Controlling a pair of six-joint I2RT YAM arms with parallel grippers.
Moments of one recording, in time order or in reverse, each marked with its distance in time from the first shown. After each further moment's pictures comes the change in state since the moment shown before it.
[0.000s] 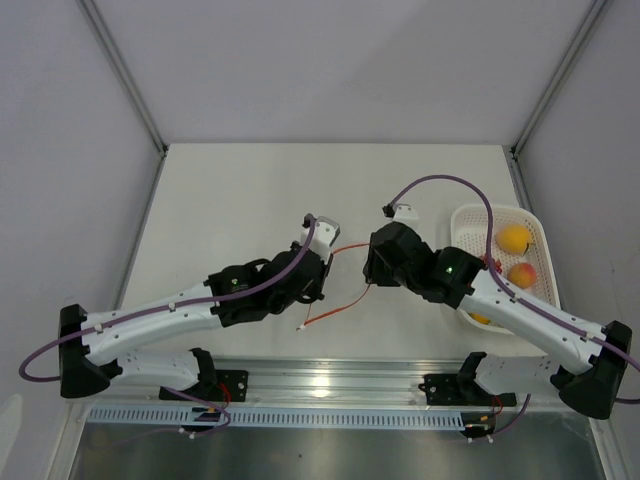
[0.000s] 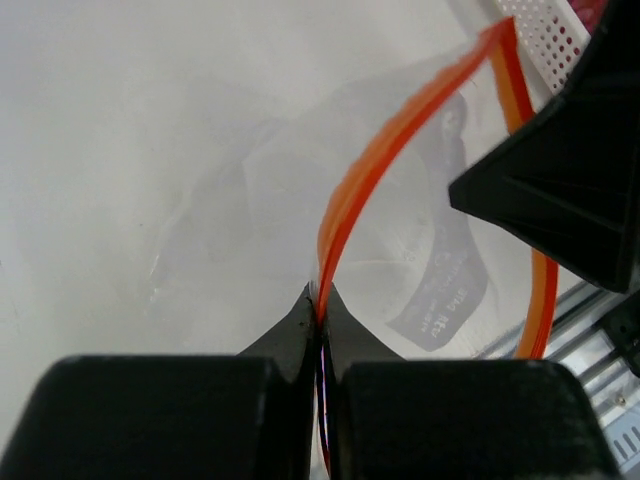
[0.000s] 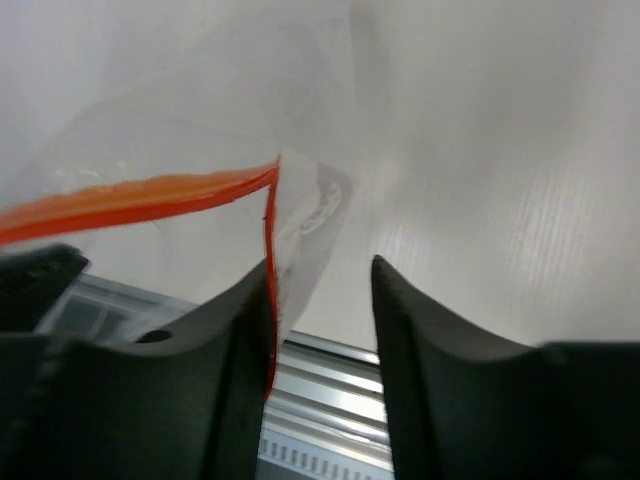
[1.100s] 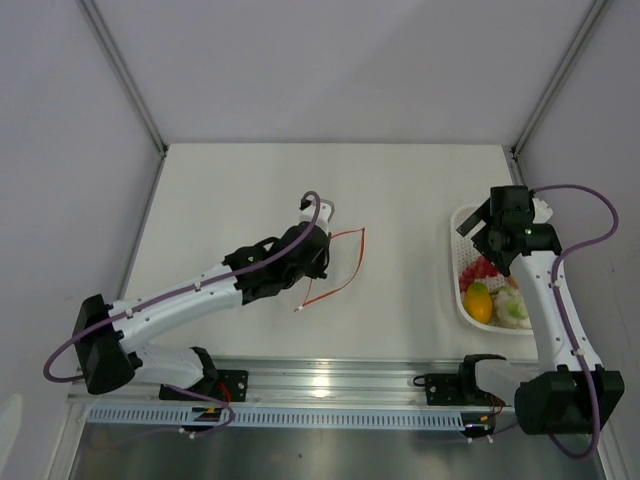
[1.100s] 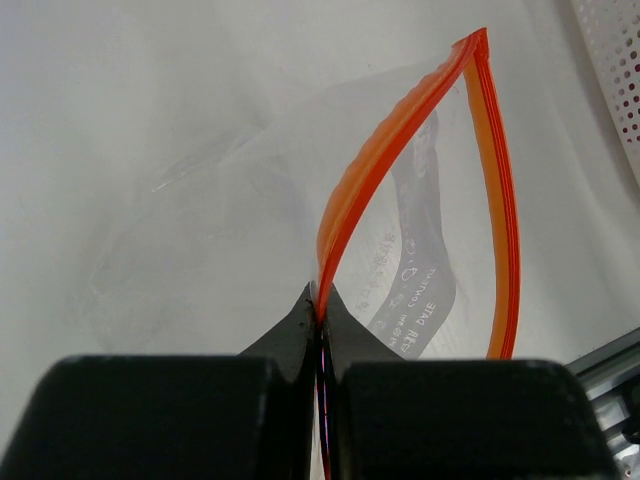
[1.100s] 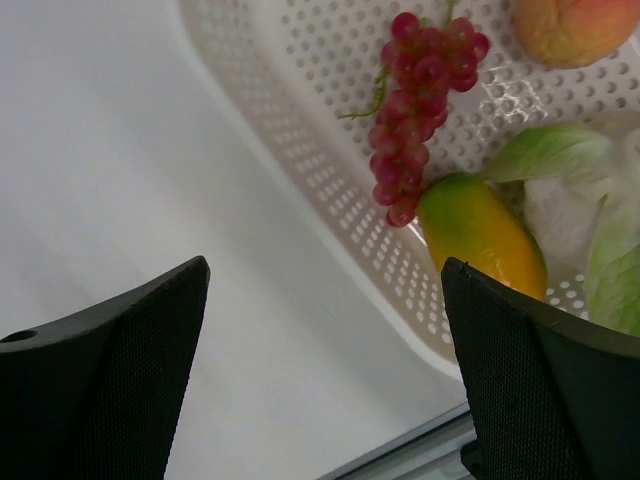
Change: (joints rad) left arm 0.175 0.124 0.024 0.026 0.058 -0.075; right arm -0.901 -0.075 -0.022 -0.171 -0.086 -0.024
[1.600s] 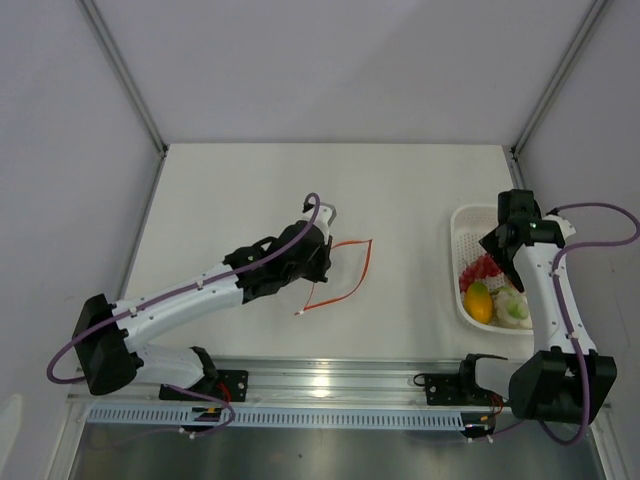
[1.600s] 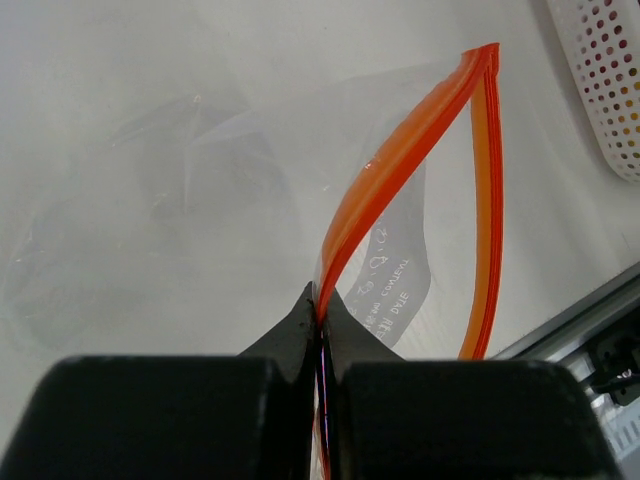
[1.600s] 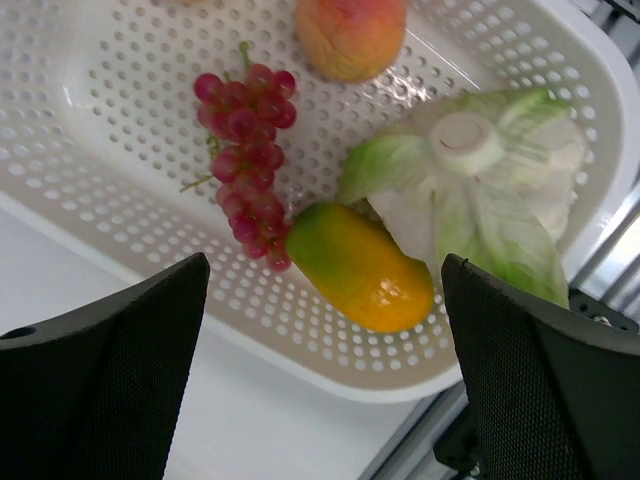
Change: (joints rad) left arm 0.046 0.014 -0.044 0.048 0.162 -0.005; right arm -0.136 0.100 -0.013 -0.097 0.226 0.103
